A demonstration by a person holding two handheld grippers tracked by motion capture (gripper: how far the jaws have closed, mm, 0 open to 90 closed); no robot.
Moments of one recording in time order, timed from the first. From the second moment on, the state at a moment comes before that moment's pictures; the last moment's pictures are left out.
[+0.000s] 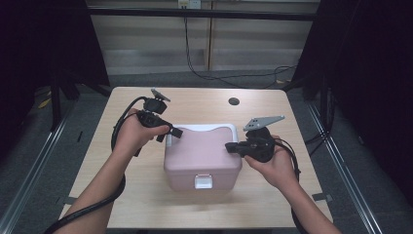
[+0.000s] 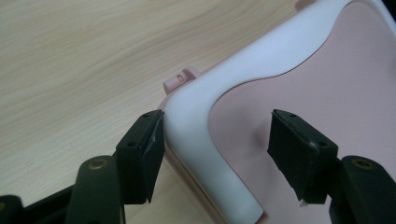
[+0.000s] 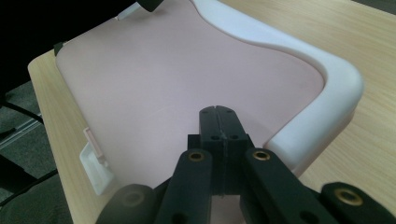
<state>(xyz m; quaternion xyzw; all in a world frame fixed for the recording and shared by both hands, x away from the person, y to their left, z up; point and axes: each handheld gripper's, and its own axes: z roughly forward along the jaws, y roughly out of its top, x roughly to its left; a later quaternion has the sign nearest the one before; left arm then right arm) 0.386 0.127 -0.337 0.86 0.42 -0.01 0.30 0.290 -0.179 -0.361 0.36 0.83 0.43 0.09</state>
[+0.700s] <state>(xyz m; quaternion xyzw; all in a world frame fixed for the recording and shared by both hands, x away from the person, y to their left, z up) 0.381 0.117 -0.322 0.88 0.41 0.08 0.25 0.290 -0.176 -0.361 0.36 0.83 0.42 0.09</state>
